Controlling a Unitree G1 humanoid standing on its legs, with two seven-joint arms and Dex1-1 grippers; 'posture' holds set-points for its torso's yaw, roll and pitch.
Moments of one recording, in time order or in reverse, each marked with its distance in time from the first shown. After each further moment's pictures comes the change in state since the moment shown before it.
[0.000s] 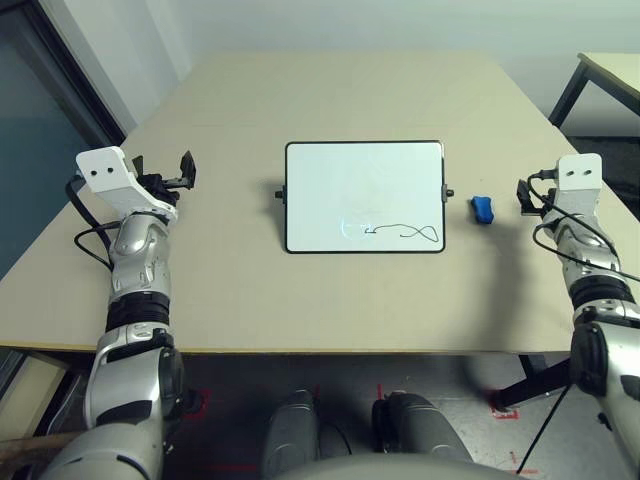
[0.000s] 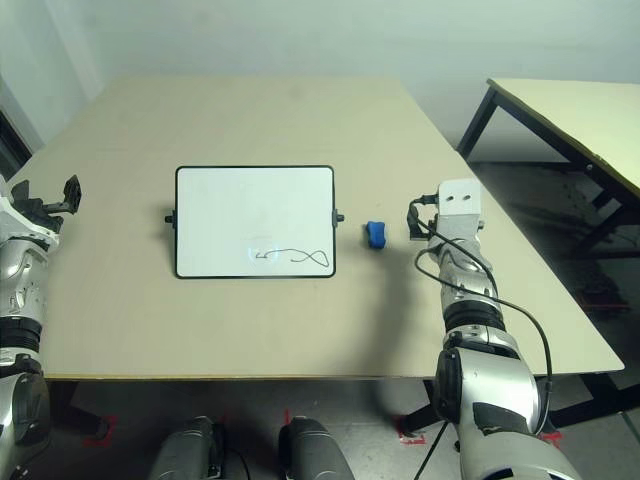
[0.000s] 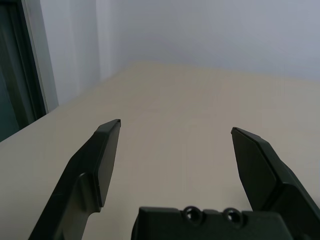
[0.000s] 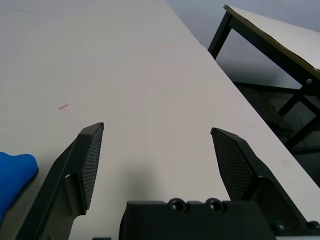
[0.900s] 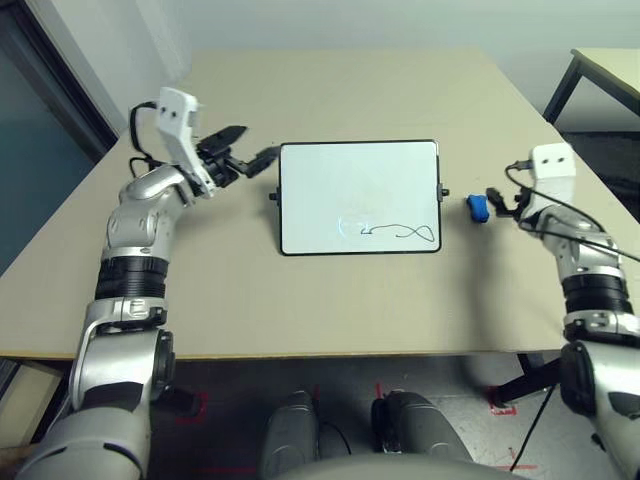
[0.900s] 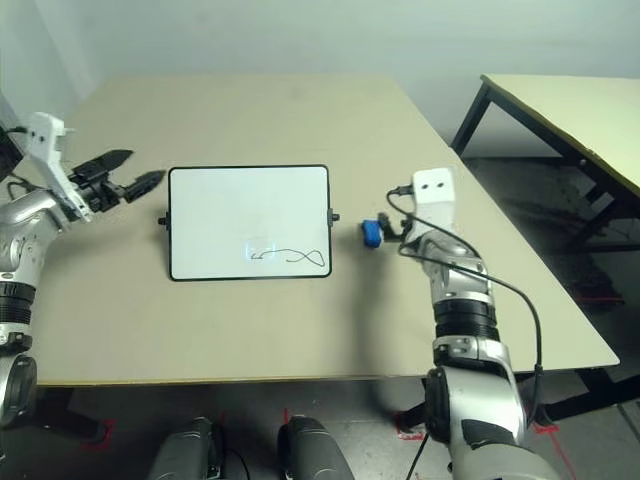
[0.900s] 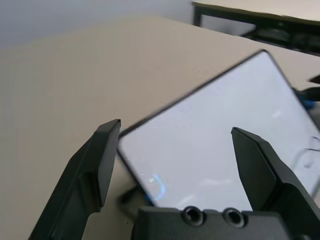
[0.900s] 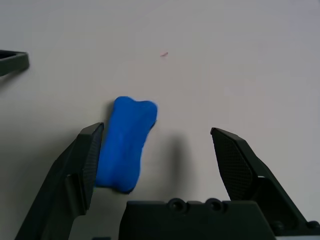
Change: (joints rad) left arm -0.114 0.077 -0.339 -0.445 -0.087 0.580 -0.613; right arm 0.105 0.097 0.094 -0.607 0.071 0.758 0.081
